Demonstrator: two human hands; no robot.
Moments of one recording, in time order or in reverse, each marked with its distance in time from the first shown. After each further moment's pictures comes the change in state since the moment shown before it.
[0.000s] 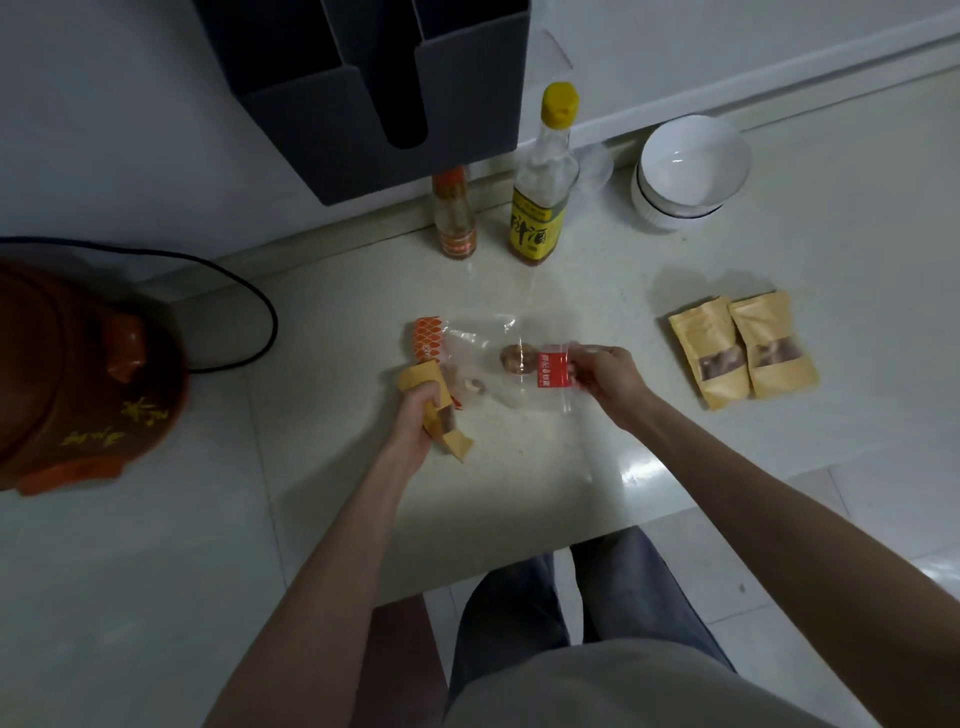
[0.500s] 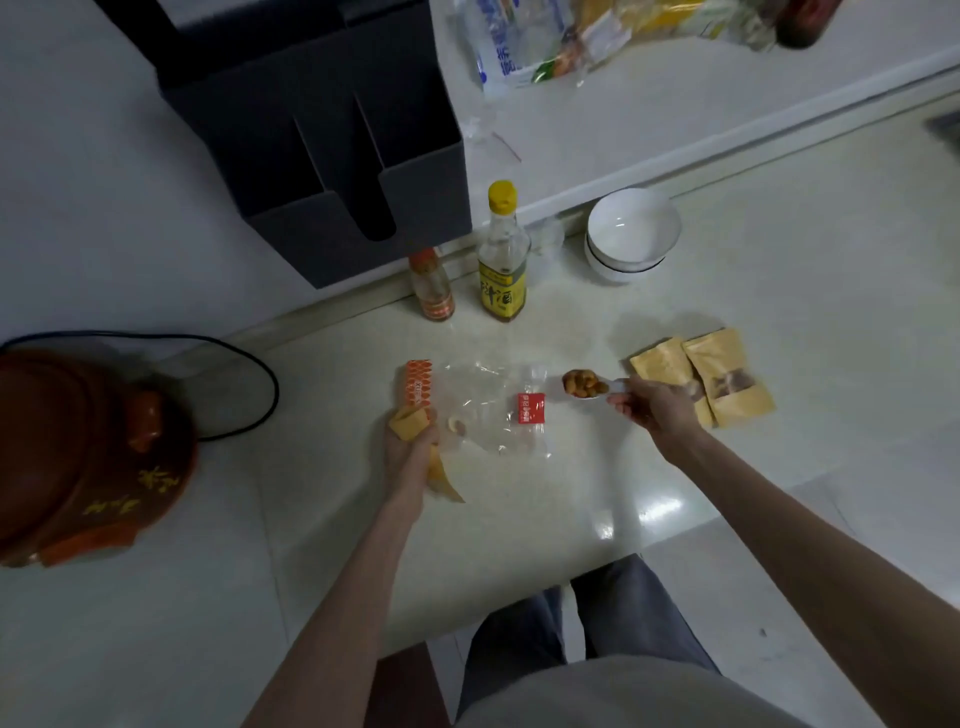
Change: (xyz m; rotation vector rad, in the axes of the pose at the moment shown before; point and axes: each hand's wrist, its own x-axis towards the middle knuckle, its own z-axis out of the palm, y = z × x) left_hand -0.017 0.005 0.026 0.282 0.284 0.285; right_hand -0.037 -0.035 -0.076 0.189 0.274 -0.021
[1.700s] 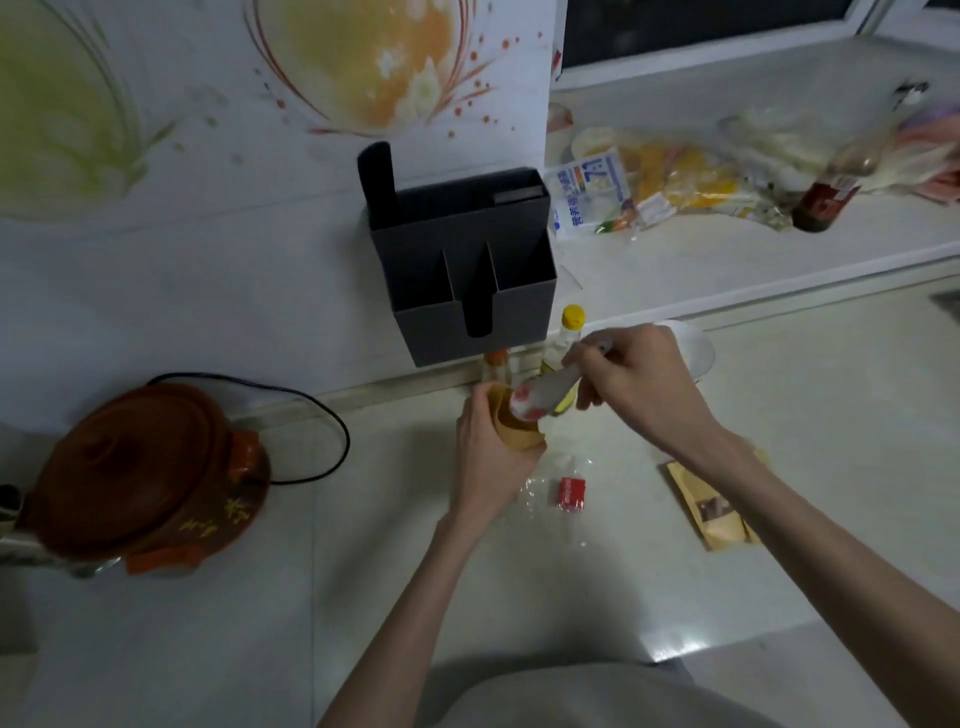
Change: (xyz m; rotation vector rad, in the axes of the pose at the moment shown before) left_hand -0.068 0.130 0.003 0.265 -0.105 0.704; right_hand -0.191 -0.156 0.132 -0.785 -0.261 -1.025
